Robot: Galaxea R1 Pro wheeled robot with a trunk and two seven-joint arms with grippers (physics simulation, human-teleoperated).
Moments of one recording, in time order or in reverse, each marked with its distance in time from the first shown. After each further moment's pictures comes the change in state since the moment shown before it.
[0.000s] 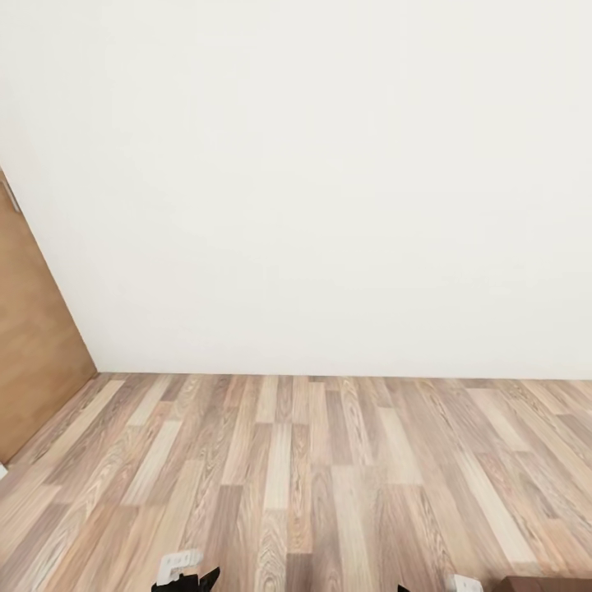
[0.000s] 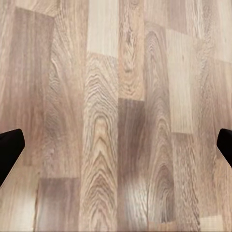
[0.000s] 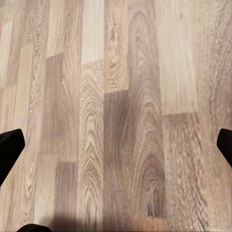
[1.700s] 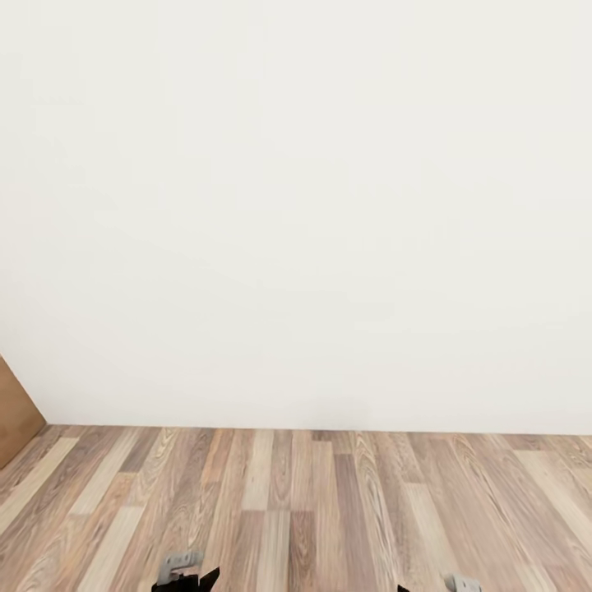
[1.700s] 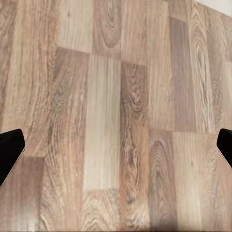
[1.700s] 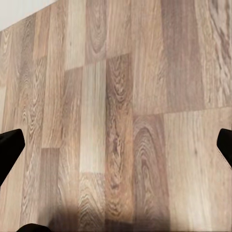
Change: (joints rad) left arm 0.000 0.000 0.000 0.000 0.000 0.000 0.000; right arm 0.000 0.000 0.001 0.000 0.000 0.000 0.000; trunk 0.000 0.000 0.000
